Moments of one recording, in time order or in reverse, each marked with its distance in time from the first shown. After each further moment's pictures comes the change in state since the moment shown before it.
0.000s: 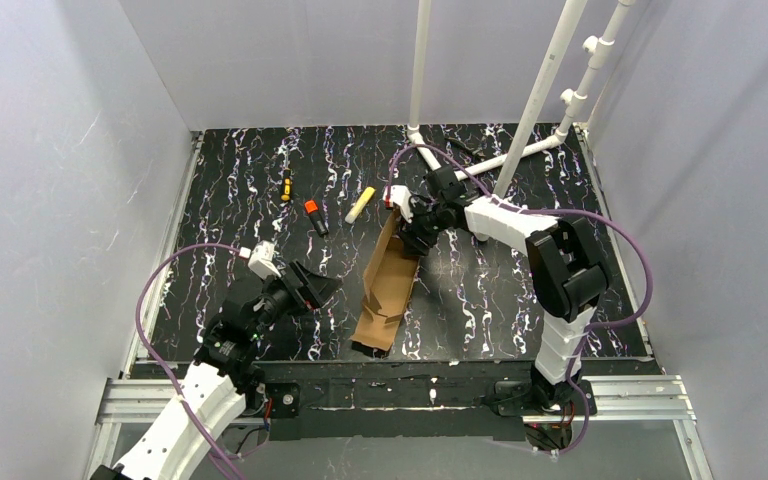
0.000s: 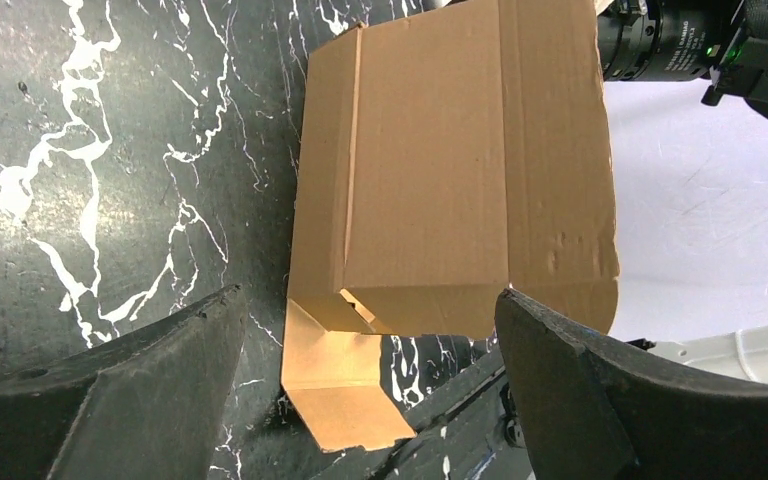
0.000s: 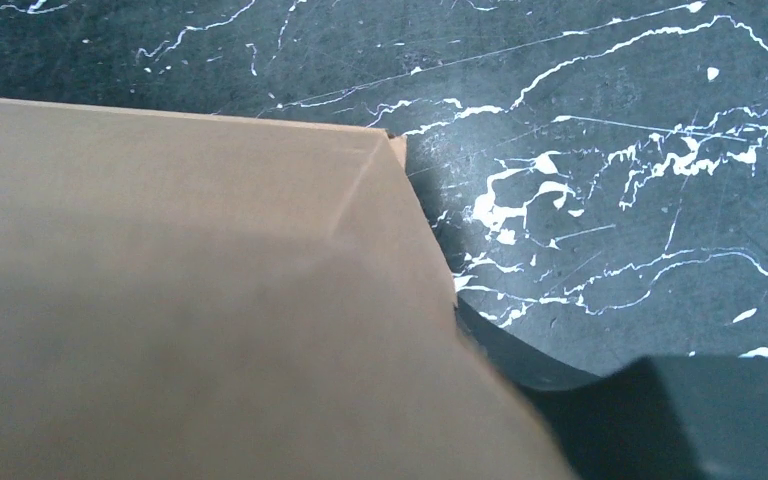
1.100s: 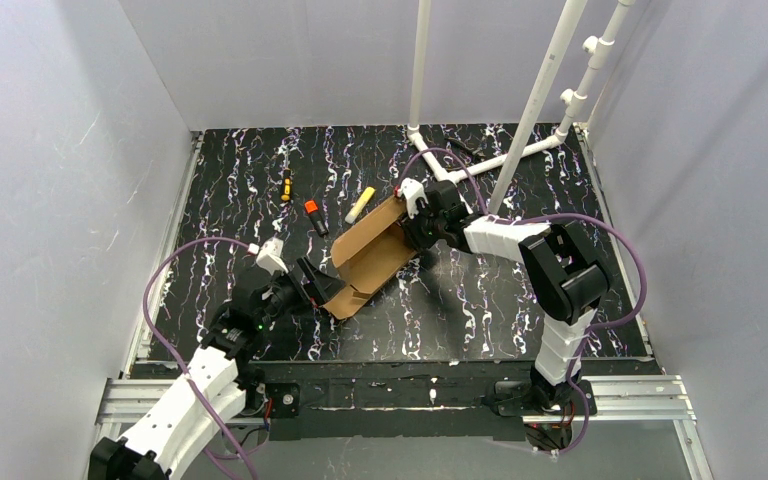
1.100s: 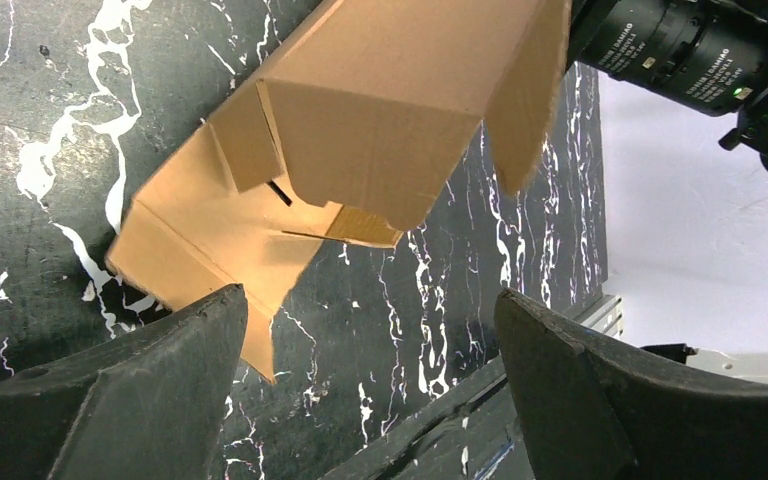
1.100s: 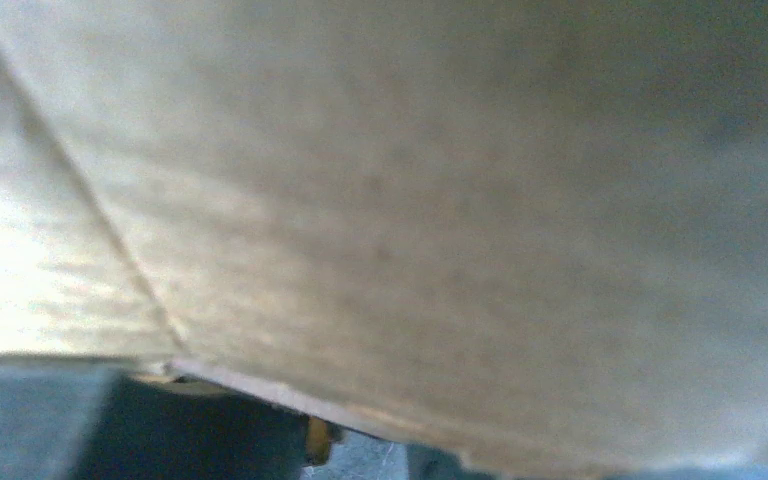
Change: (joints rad) left arm 0.002 0.193 0.035 0.025 0.013 0.015; right arm 0.026 -0.010 -0.214 0.447 0.321 0.459
